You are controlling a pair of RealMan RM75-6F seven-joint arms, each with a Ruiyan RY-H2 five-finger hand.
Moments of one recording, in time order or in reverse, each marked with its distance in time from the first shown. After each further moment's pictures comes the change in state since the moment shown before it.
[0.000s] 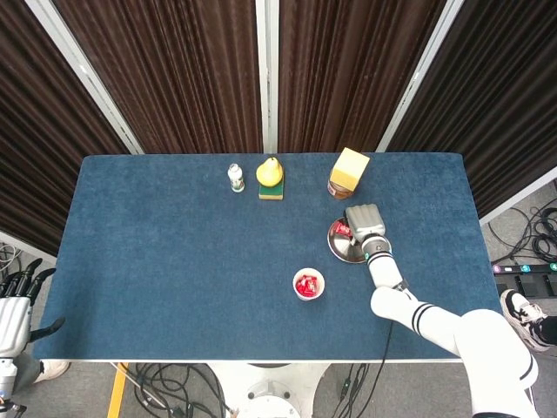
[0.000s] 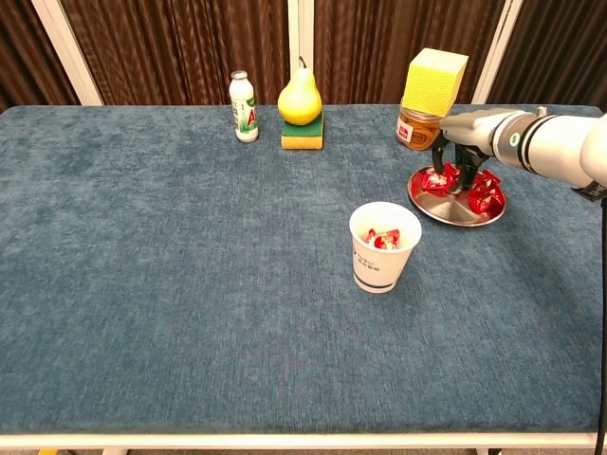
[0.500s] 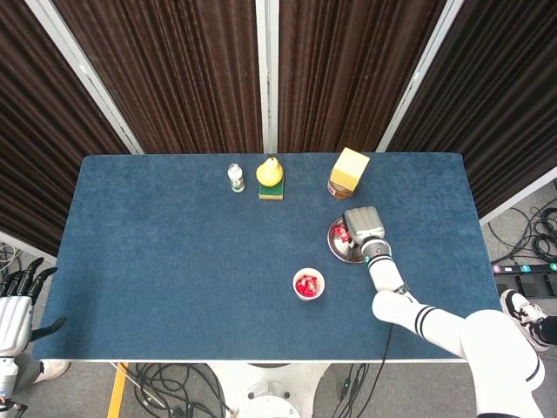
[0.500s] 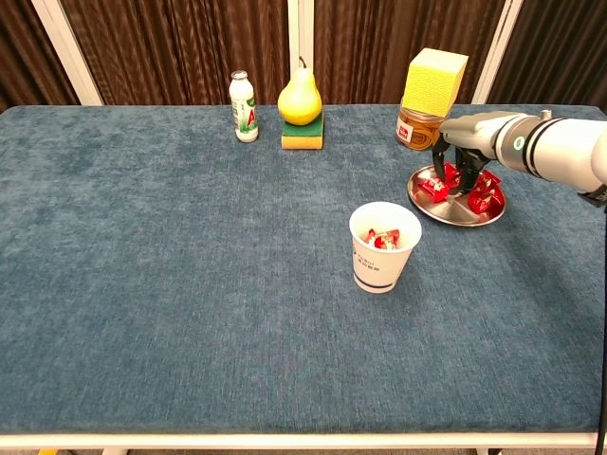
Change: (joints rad) left arm -0.002 0.001 -0.002 -0.002 0.002 -0.001 0.003; right arm -0.011 0.015 0.006 -0.050 -0.026 0.018 0.005
